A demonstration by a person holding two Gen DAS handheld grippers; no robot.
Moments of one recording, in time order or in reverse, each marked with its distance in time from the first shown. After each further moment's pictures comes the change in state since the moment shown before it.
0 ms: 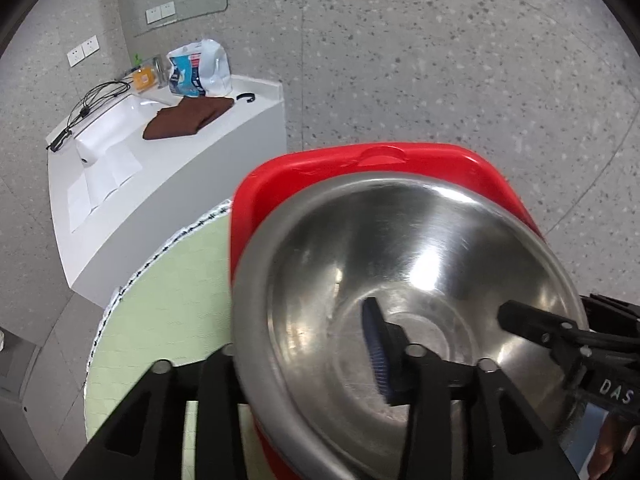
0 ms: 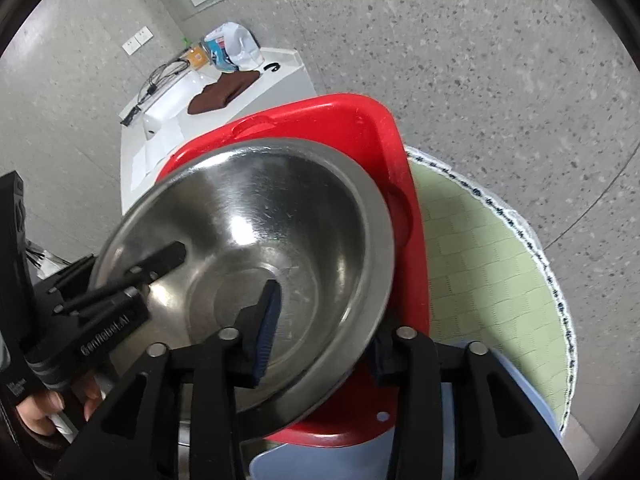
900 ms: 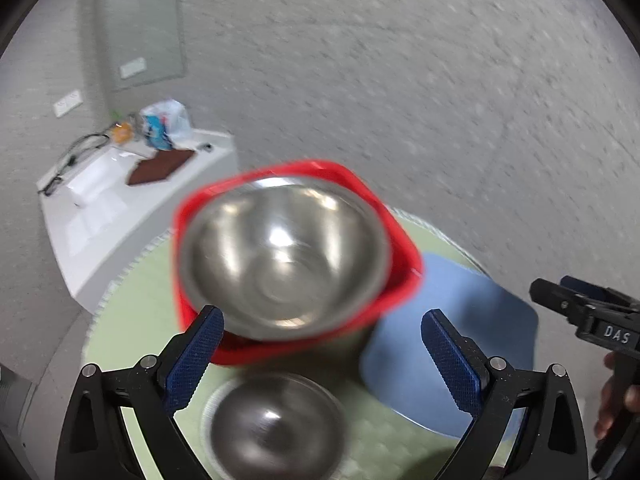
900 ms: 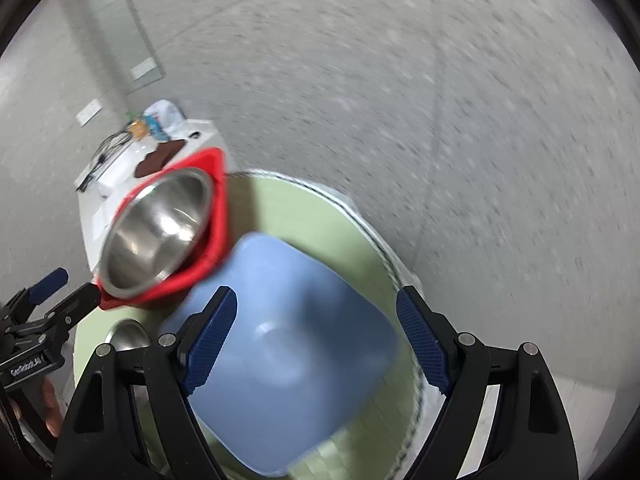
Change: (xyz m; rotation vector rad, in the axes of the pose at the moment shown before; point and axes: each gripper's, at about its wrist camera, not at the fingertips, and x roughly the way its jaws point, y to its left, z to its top) left arm -0.121 -0.089 -0.105 0.115 -0.150 -0.075; right arm -0.145 -0.084 -0.119 0.194 -0.237 -0.216
